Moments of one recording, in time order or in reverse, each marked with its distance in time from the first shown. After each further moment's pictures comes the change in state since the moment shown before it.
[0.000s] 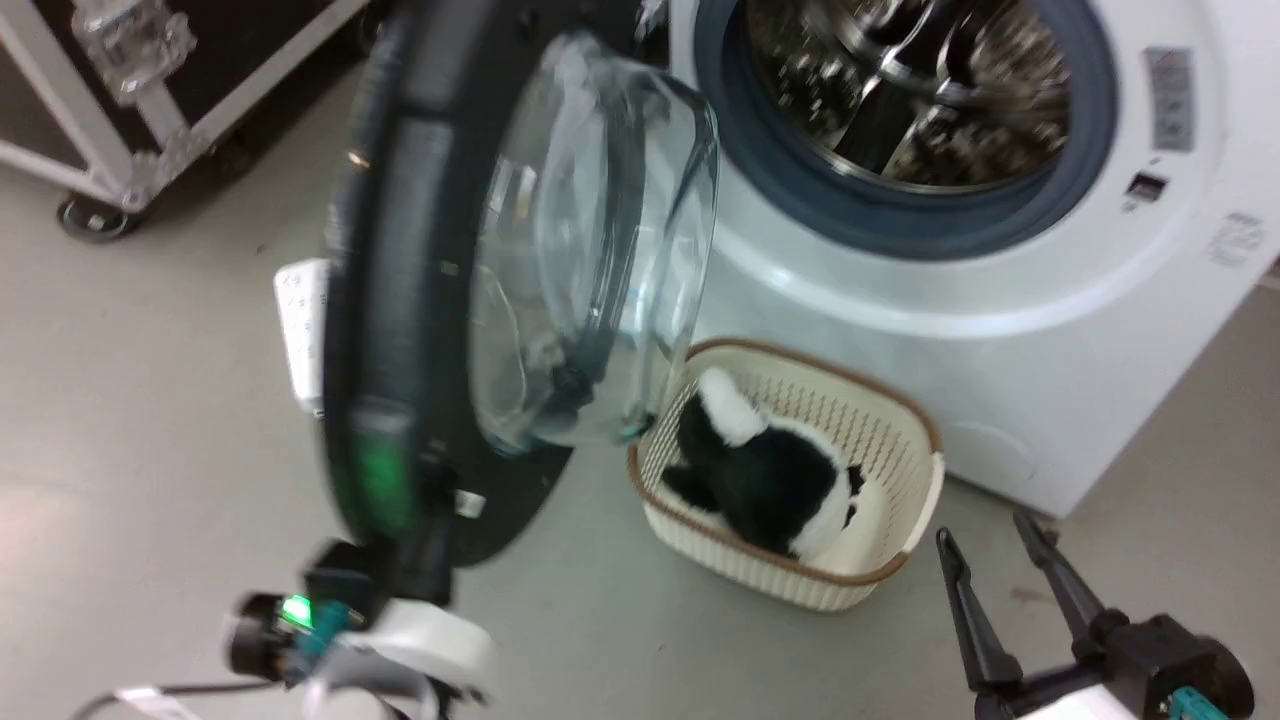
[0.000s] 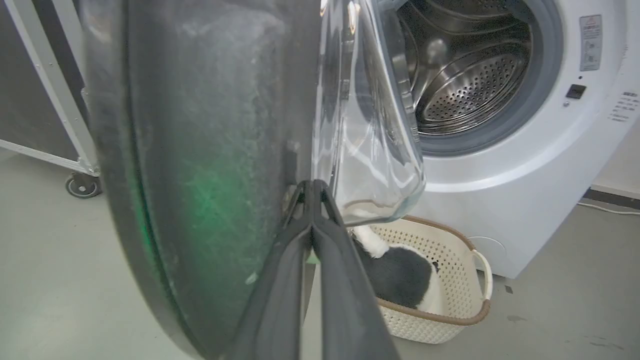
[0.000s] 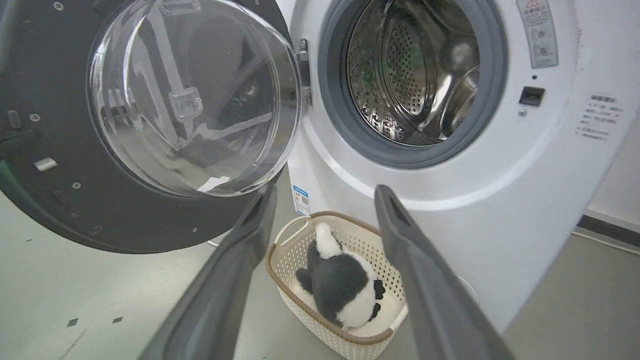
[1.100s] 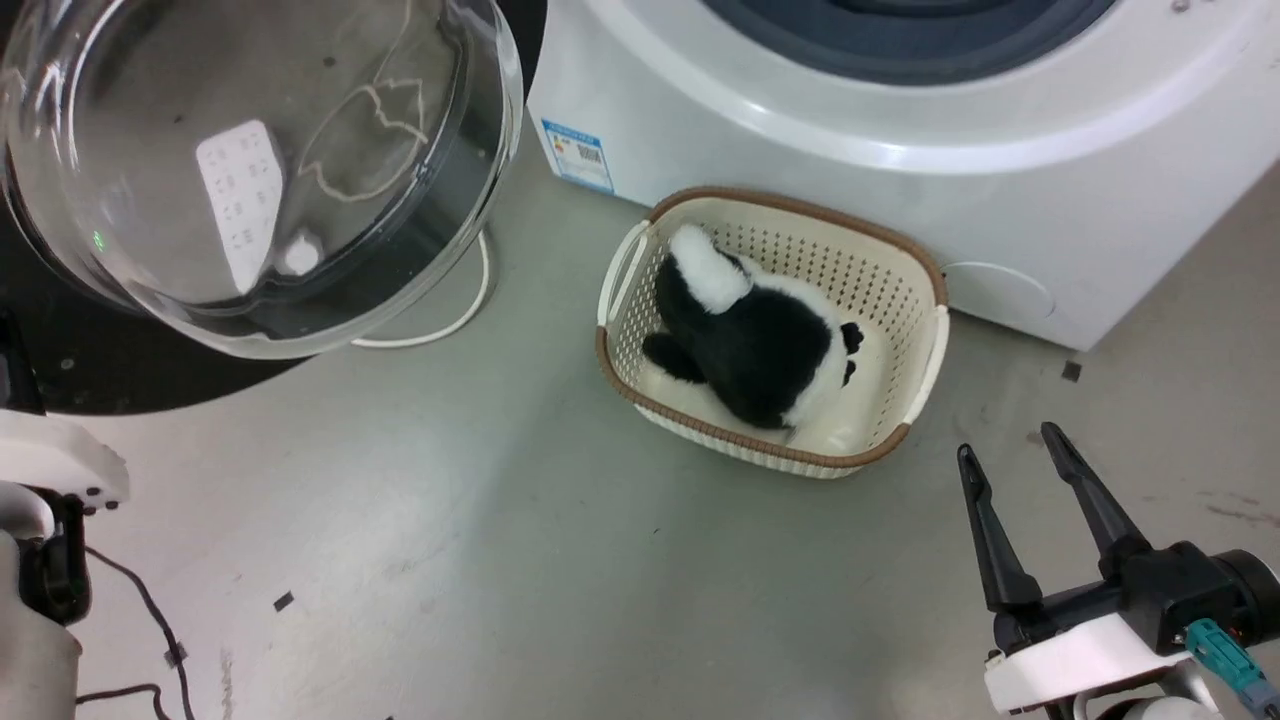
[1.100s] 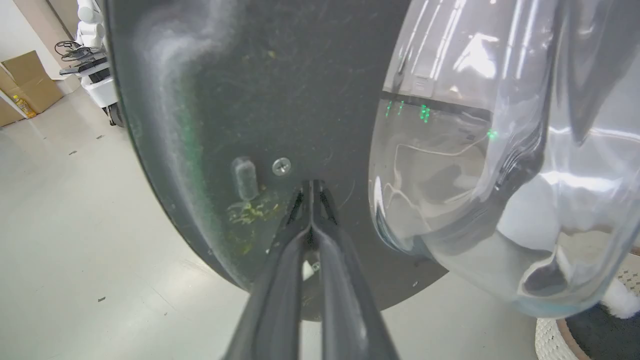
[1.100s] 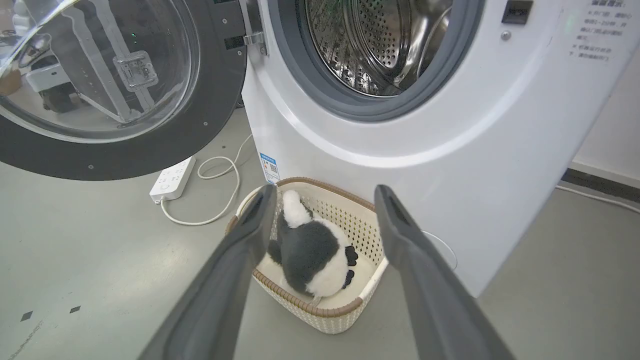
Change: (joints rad) left arm -0.391 0.326 0.328 0.440 -0.155 -0.071 0.001; right arm -0.123 -0.009 -0.024 -0.020 -0.084 0.000 0.004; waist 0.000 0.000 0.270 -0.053
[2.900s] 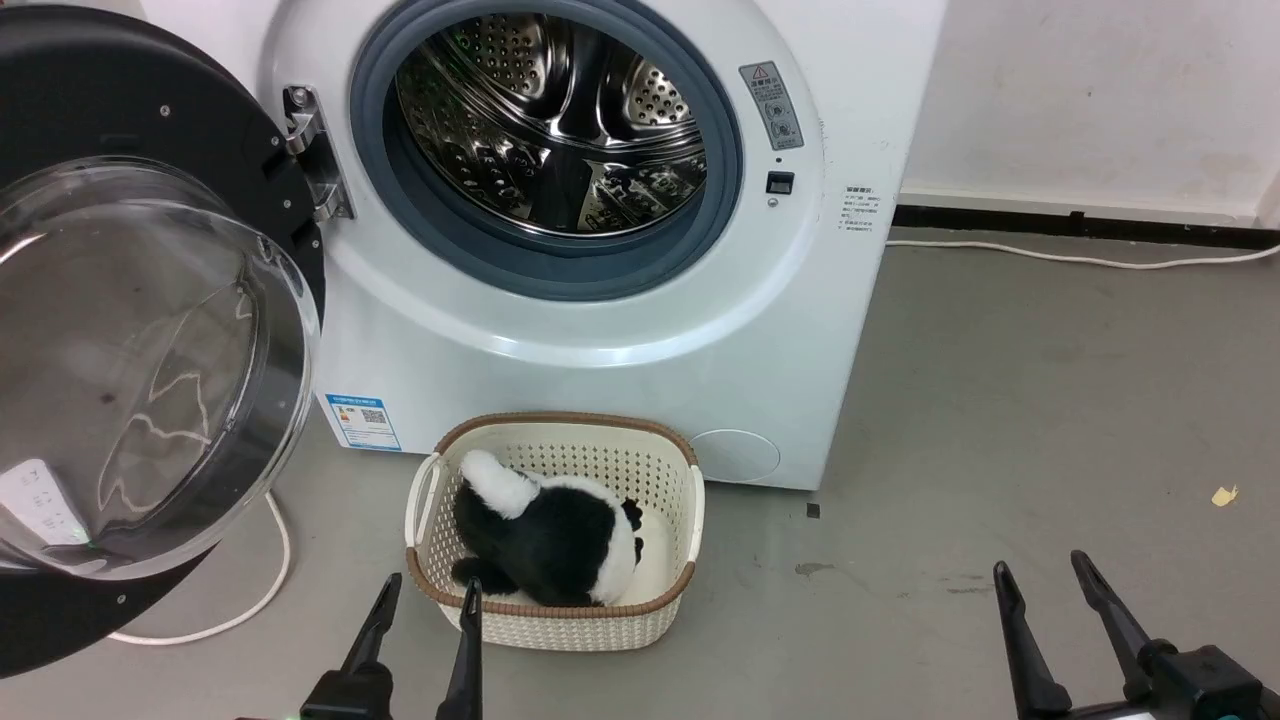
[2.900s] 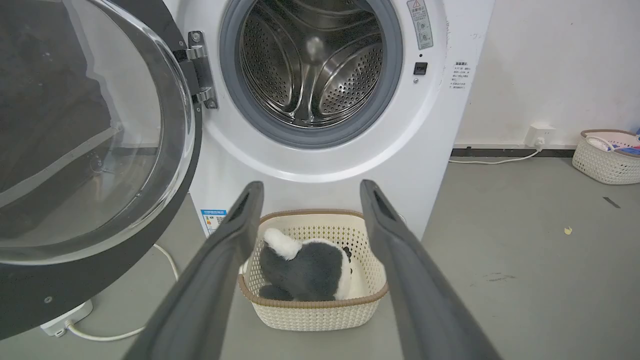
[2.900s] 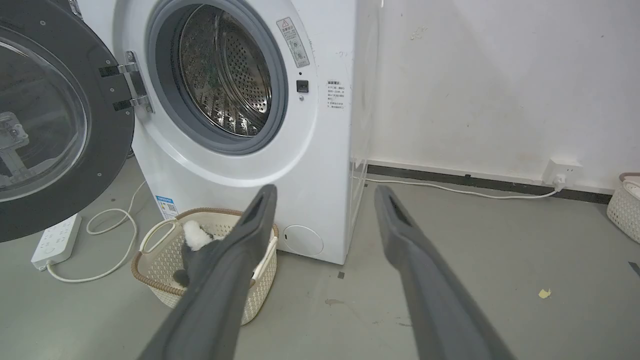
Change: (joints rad) left arm 0.639 -0.415 -0.165 -0.580 0.353 0.001 -0.001; right arm 0.156 0.009 -0.073 0.062 0.067 0.000 -0.004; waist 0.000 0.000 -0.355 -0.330
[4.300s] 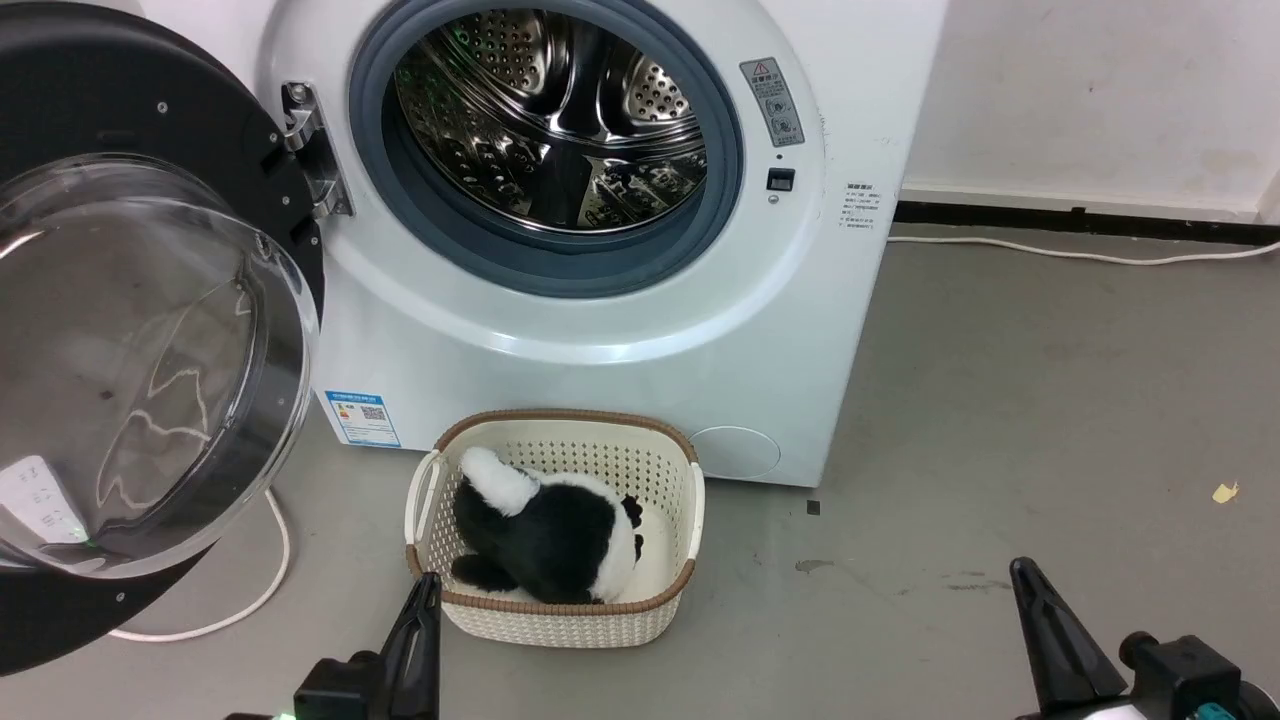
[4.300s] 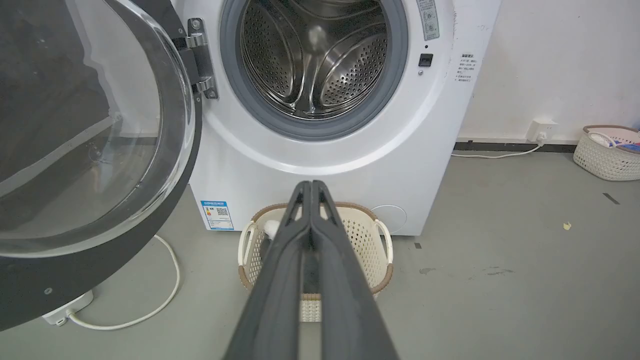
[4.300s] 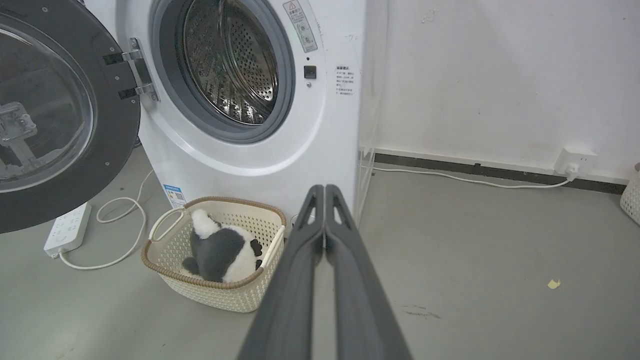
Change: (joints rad) left arm -0.005 -0.006 0.019 -0.008 -0.006 -0.014 0.041; right arm -0.006 0.000 0.021 0.002 0.010 0.000 0.039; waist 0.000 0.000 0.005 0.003
